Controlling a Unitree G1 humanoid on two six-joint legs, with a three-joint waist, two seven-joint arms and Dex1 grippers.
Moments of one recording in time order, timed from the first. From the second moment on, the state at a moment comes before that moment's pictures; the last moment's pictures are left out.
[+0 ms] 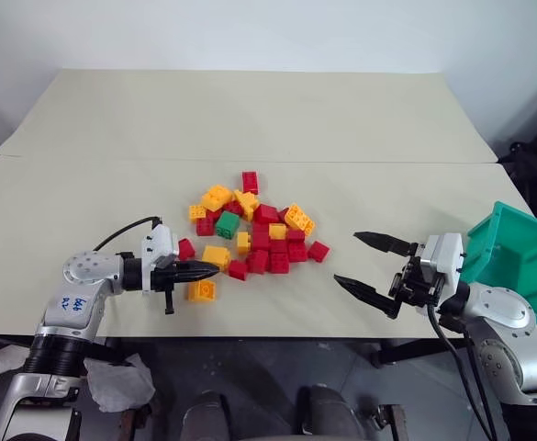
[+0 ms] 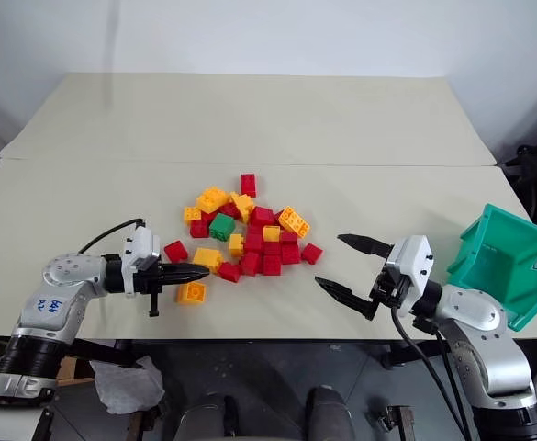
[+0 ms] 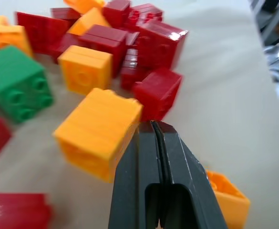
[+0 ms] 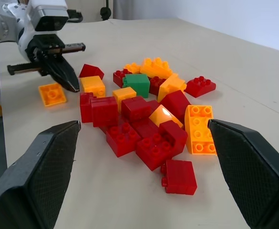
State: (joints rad) left arm -0.34 0.68 0.04 0.16 -0.37 0.17 -1.19; right arm -0.06 -0.61 -0.14 -0.35 0.55 0.17 0.95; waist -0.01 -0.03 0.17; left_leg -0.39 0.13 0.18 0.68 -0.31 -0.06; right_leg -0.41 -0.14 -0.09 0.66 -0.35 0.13
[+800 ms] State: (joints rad) left arm 0.00 0.71 0.50 0.00 -0.54 0.25 -0.96; right arm -0.13 -0.60 -0.11 -0.27 0.53 0.15 0.99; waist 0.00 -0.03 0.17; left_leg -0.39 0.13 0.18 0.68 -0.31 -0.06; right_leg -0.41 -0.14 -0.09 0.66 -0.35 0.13
